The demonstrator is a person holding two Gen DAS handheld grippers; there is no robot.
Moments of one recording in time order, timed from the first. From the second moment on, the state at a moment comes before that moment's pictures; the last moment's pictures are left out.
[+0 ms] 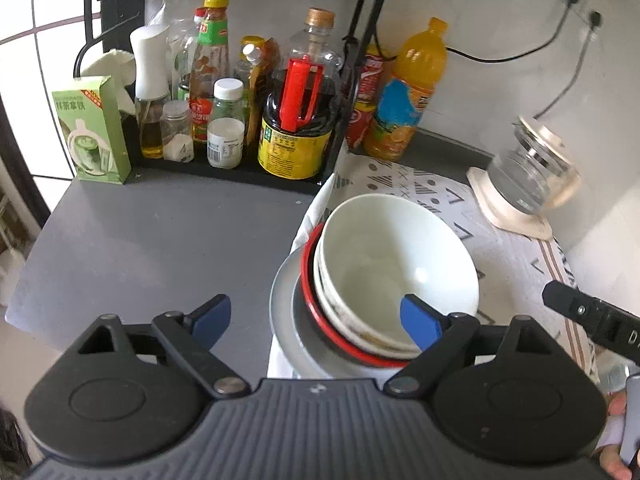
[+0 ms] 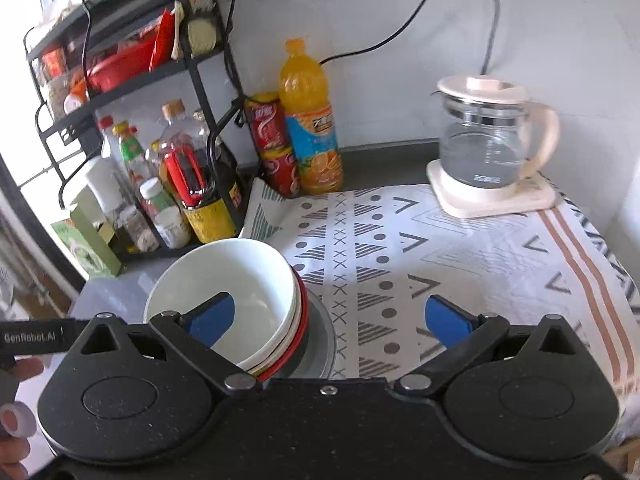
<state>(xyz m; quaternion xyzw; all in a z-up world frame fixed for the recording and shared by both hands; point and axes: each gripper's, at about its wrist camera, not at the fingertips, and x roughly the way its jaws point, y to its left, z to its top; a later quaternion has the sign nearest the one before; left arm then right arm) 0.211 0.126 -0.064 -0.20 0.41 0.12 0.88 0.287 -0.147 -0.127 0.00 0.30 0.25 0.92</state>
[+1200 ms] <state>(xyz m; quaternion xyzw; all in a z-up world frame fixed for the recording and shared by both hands) 0.042 0.096 -0.002 -0.10 0.35 0.04 0.93 0.067 -0.213 -0.098 0.02 0.21 0.11 0.97</state>
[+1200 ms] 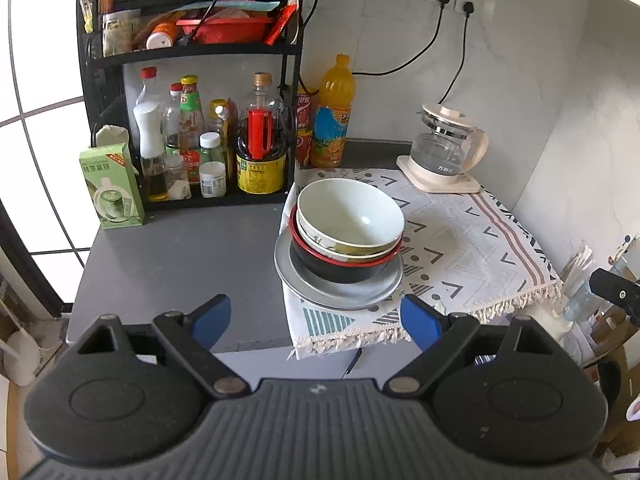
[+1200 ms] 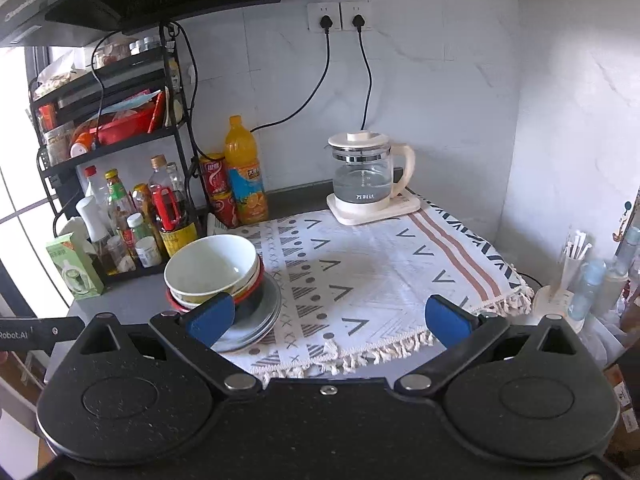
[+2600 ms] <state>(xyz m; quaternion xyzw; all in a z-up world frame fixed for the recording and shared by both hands) -0.009 0.082 0.000 -0.06 0.34 0.05 0.94 0.029 -0.215 -0.112 0.04 0.26 0.11 0.96</state>
